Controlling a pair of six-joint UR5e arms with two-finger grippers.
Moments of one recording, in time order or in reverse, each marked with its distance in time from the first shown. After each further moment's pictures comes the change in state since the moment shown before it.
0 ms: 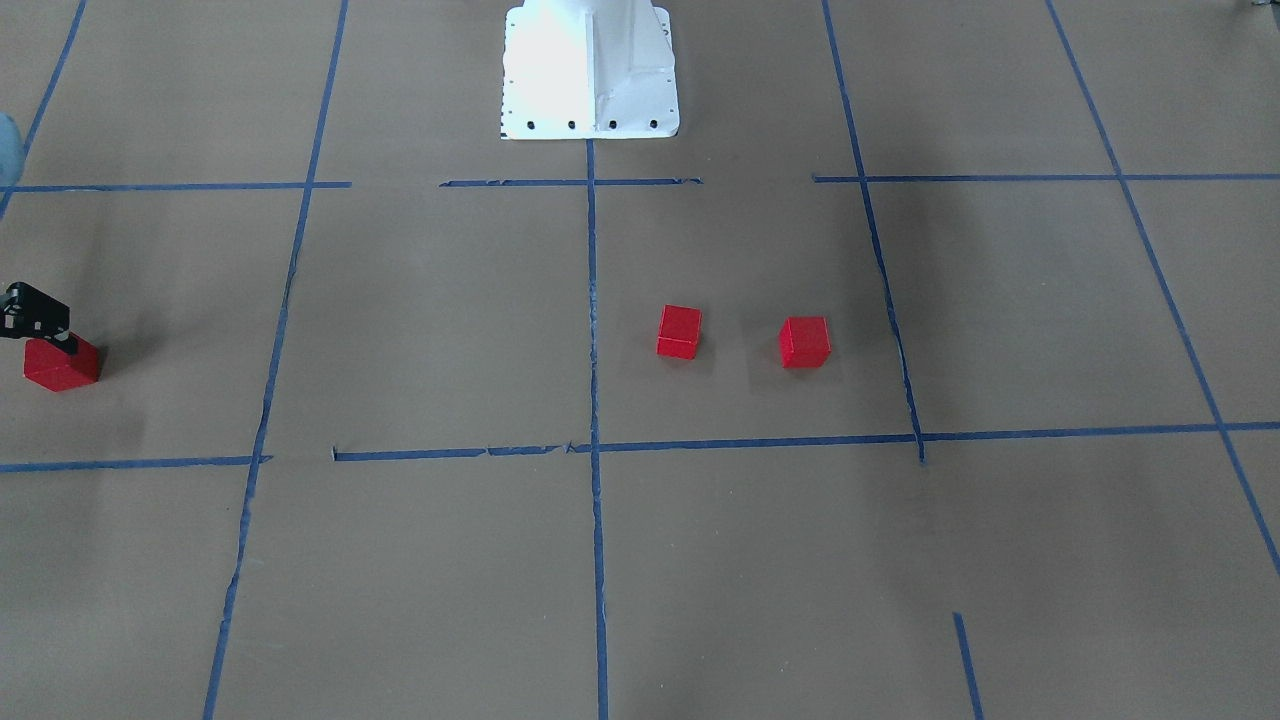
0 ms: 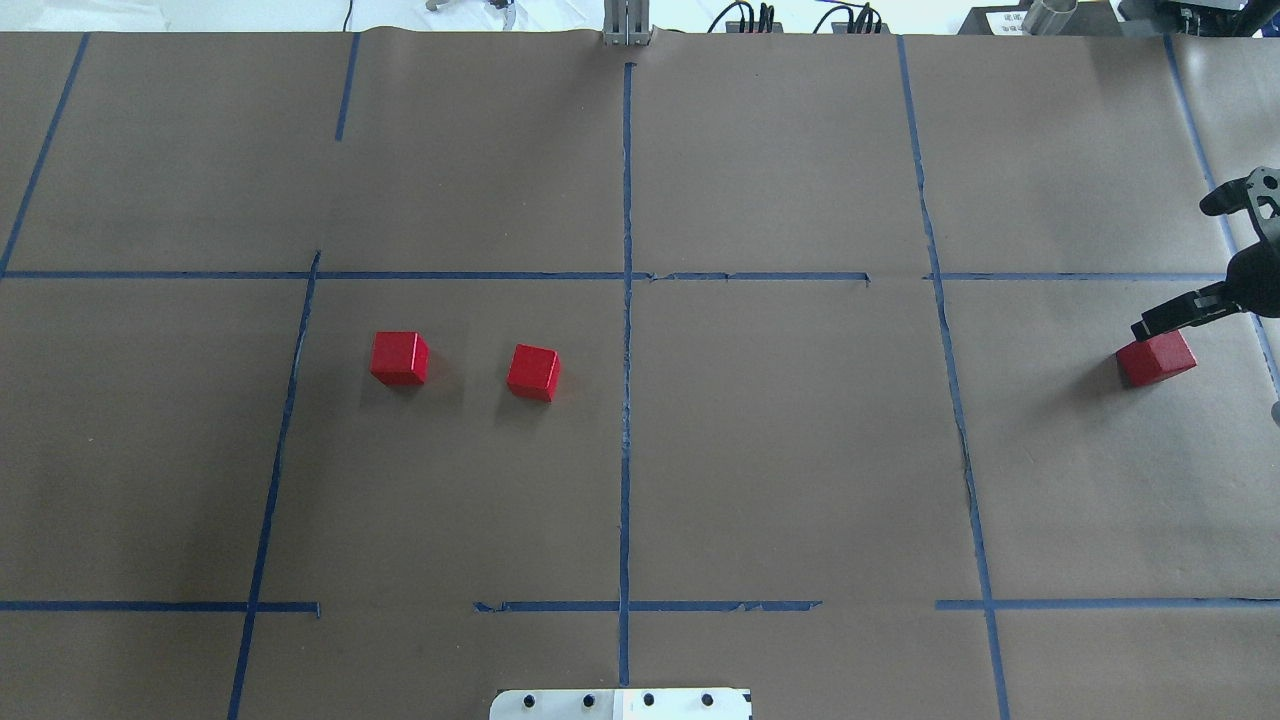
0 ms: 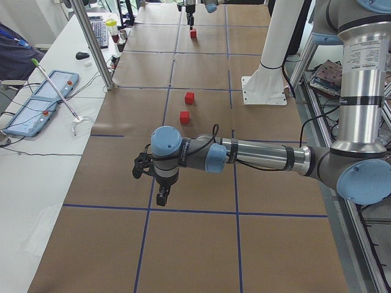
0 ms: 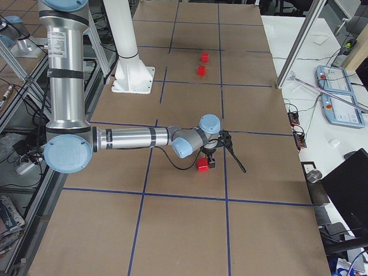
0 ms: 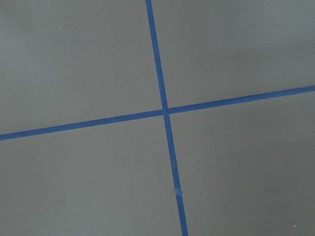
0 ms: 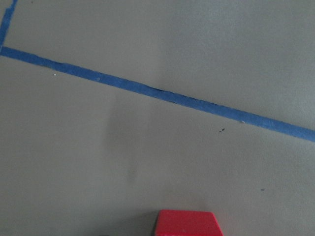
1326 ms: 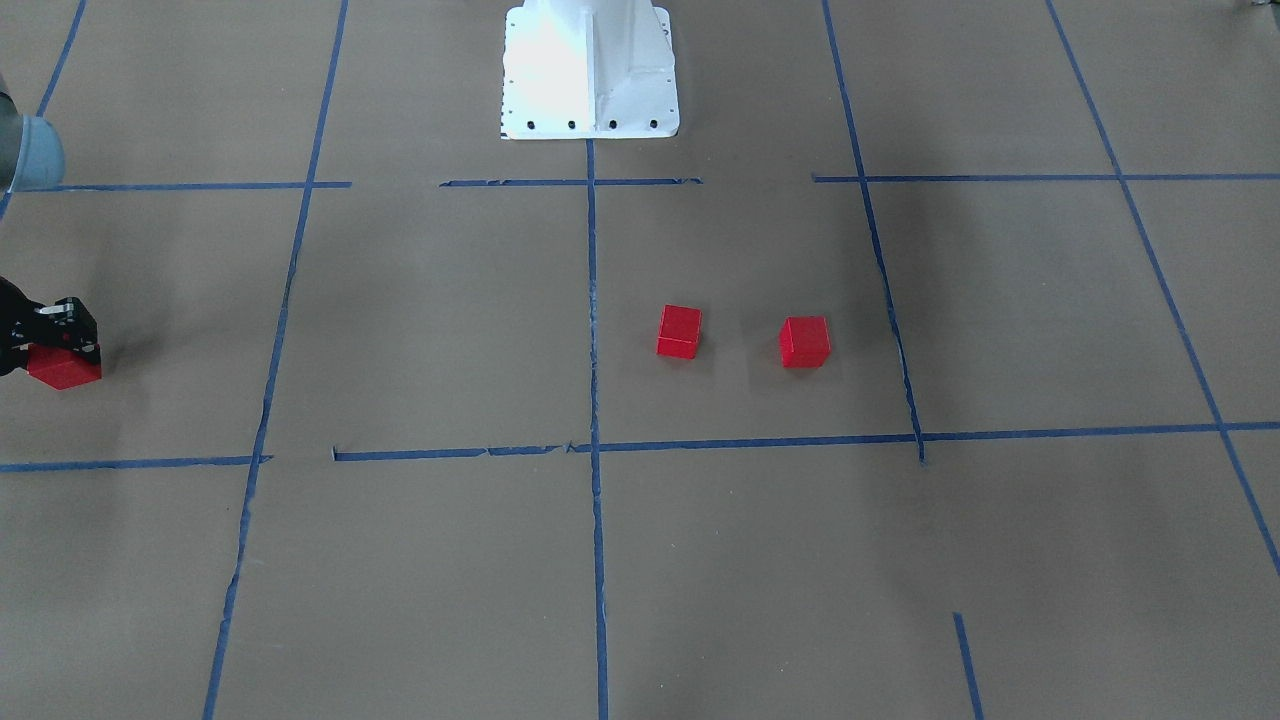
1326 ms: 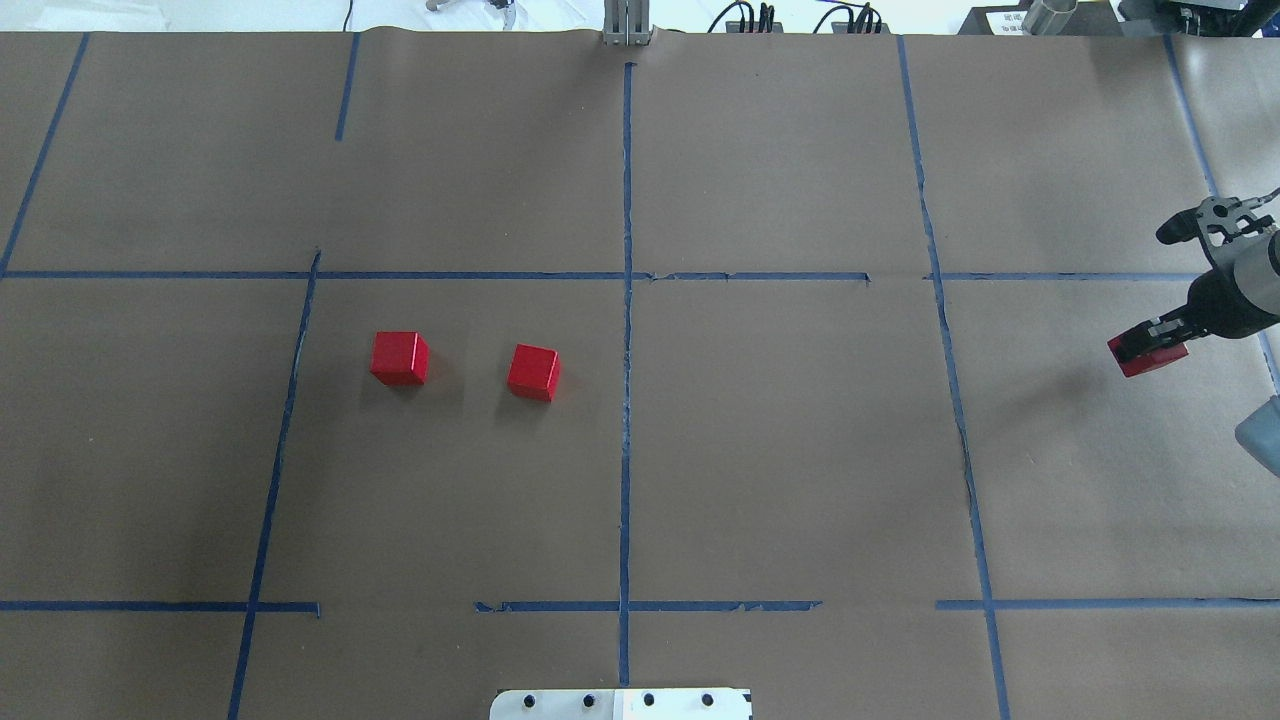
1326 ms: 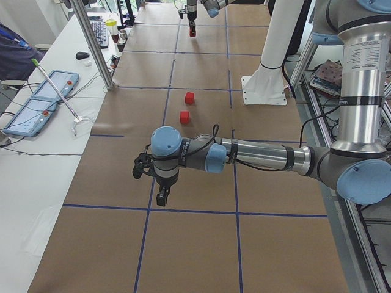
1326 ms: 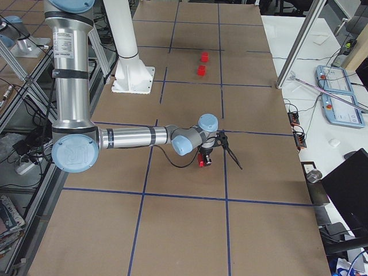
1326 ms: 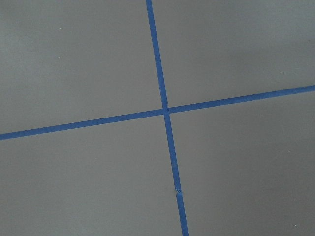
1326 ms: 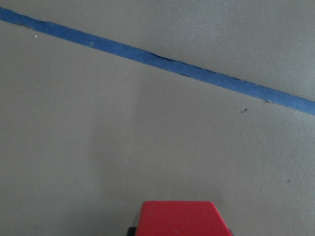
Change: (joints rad) left arm 0.000 0.000 0.001 0.000 0.000 0.000; right arm -0.065 0.029 0.047 -0.103 -0.049 0.012
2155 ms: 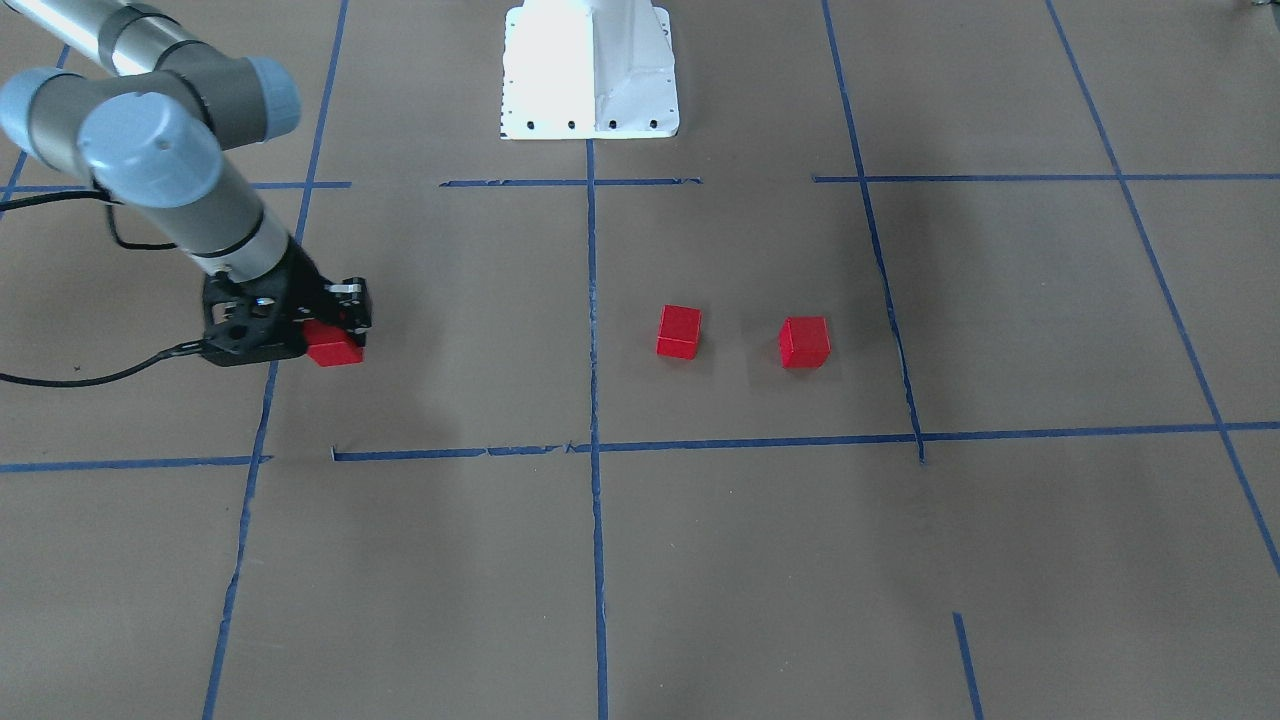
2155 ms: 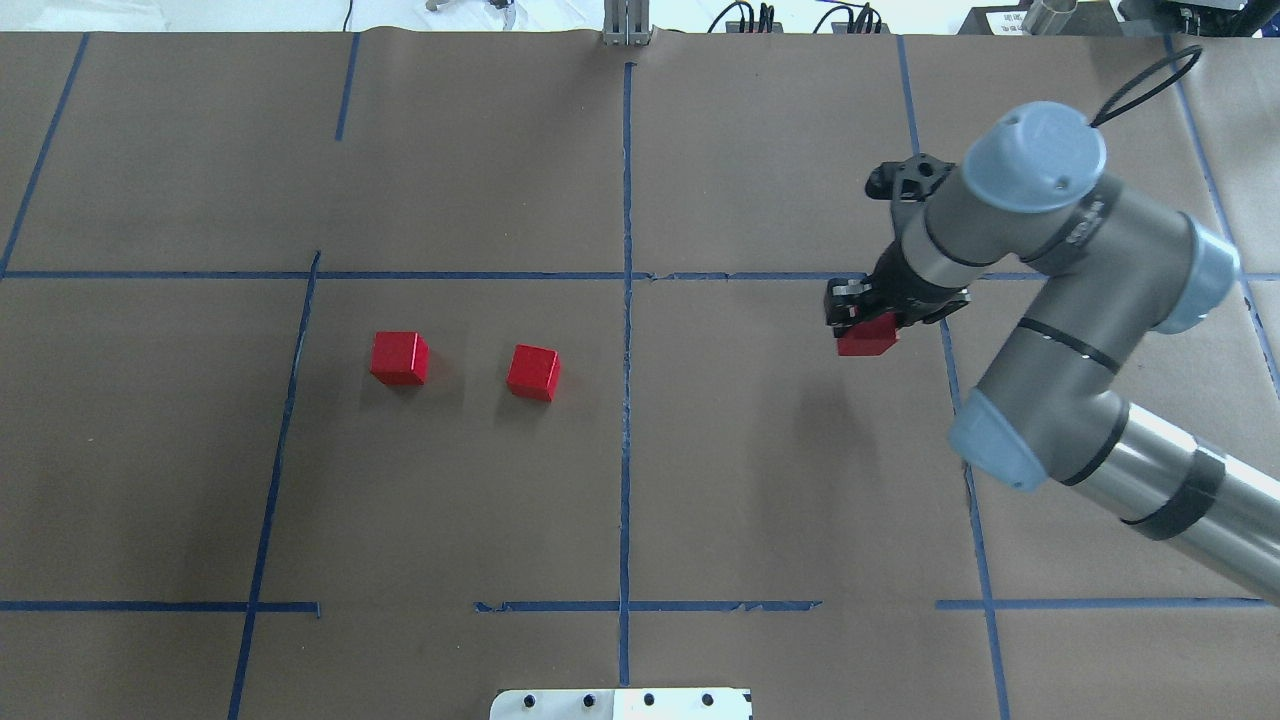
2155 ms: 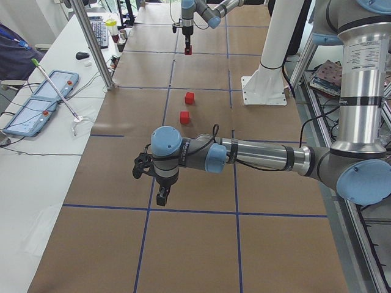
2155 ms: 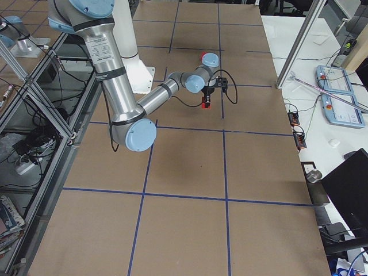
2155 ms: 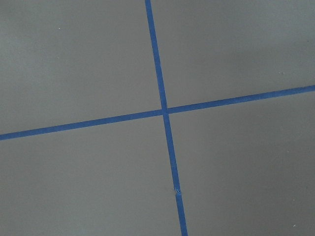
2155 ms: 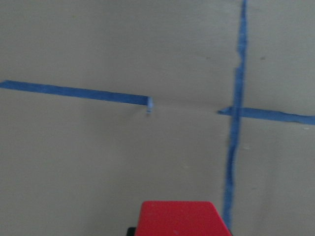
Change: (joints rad) left arm 0.000 0.000 -0.002 0.001 -0.002 0.000; right arm -0.337 0.437 0.142 -0.342 -0.155 0.634
